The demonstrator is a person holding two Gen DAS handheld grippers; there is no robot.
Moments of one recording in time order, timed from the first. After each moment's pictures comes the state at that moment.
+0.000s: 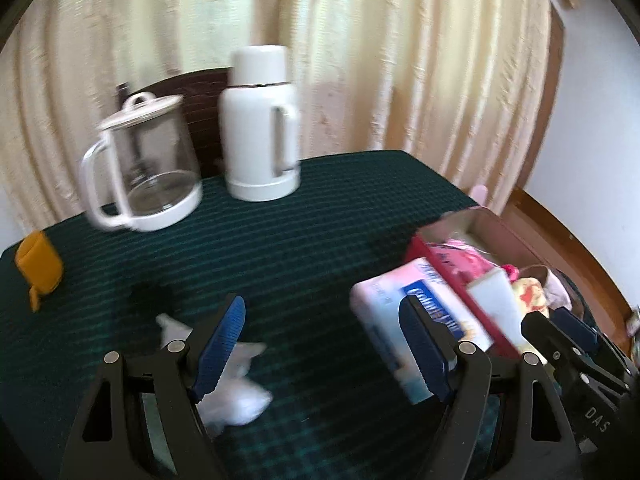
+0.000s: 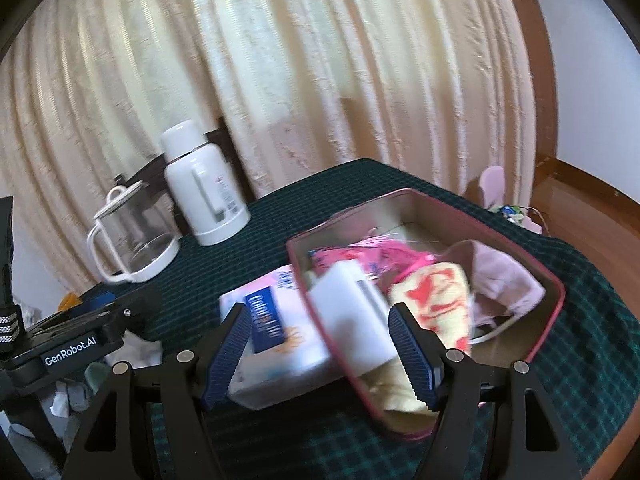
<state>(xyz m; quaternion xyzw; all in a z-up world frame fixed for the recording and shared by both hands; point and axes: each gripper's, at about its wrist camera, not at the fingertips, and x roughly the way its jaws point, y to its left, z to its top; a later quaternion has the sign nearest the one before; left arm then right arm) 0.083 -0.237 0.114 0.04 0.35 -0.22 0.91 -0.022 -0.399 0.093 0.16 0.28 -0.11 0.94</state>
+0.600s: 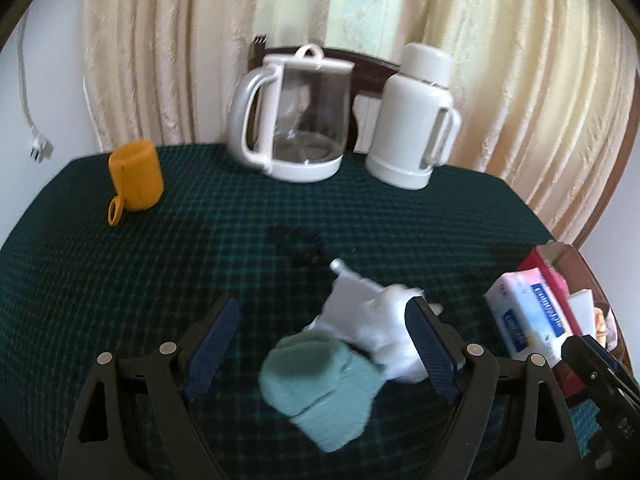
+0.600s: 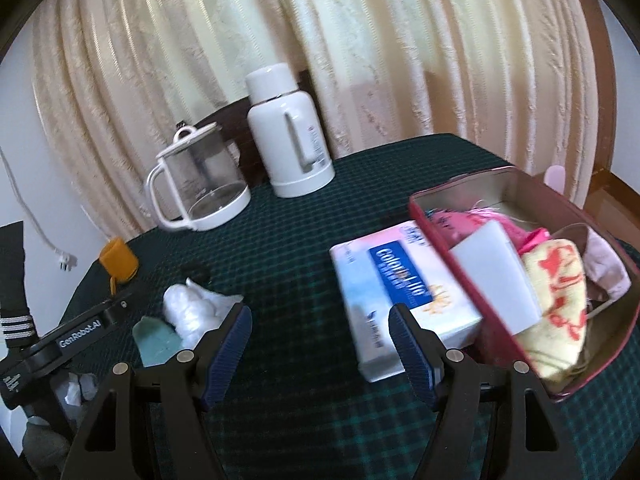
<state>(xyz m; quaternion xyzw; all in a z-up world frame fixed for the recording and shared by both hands) 0.083 -0.101 0.080 -0.05 0.37 -0.08 0.93 0.004 -0.323 0.082 0.13 0.32 -0.01 0.94</state>
